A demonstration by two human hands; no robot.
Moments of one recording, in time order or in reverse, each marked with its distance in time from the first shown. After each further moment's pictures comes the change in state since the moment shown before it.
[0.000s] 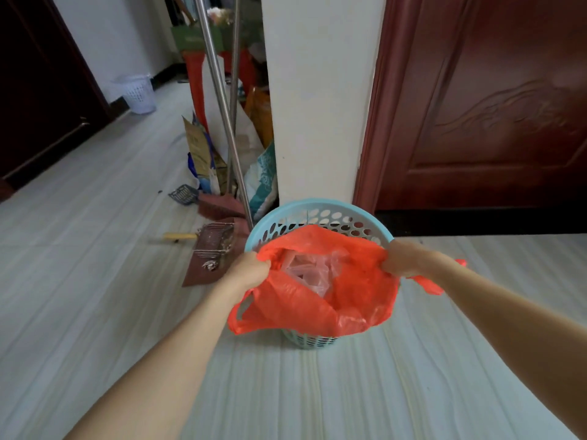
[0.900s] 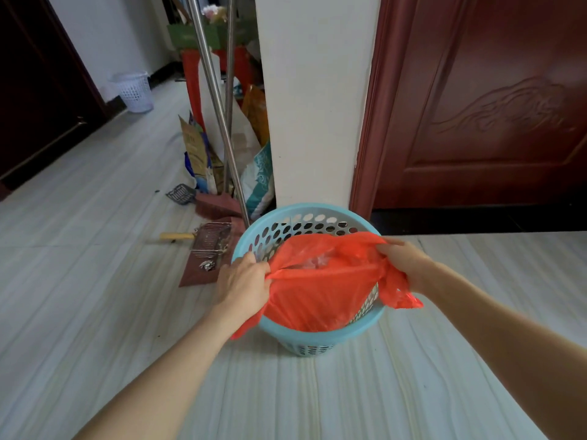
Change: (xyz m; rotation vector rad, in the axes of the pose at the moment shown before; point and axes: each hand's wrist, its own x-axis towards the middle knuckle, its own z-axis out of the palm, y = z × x) left_hand -0.013 -0.018 0.012 0.732 0.220 0.446; right_hand 0.002 0.007 0.018 1.265 0.003 0.015
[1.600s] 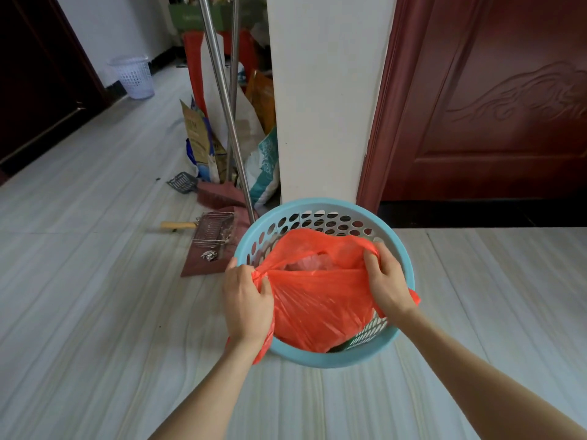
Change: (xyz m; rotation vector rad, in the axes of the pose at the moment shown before) left_hand -0.017 0.006 0.063 -0.614 0.538 -0.316; right_hand -0.016 0.047 0.050 -0.098 0.116 -0.527
